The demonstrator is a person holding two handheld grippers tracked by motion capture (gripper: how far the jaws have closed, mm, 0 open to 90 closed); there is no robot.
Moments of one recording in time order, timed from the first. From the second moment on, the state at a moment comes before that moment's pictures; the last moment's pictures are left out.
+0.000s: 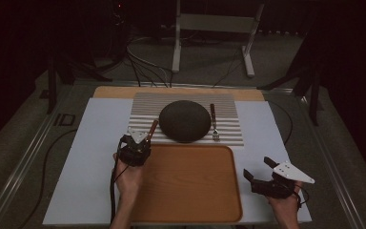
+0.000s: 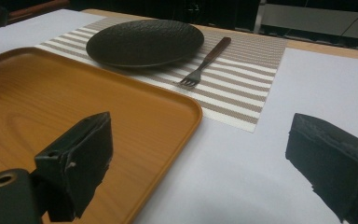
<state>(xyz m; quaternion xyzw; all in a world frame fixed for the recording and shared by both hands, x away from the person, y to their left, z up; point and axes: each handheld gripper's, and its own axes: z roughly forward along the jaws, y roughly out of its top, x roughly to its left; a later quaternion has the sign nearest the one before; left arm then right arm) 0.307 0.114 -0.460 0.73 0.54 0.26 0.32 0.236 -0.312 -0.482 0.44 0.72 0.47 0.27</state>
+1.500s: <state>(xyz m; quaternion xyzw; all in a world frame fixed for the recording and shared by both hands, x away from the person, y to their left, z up) 0.242 0.145 -0.506 0.70 0.61 0.25 0.28 0.236 -0.311 -0.483 0.44 0.72 0.47 0.26</state>
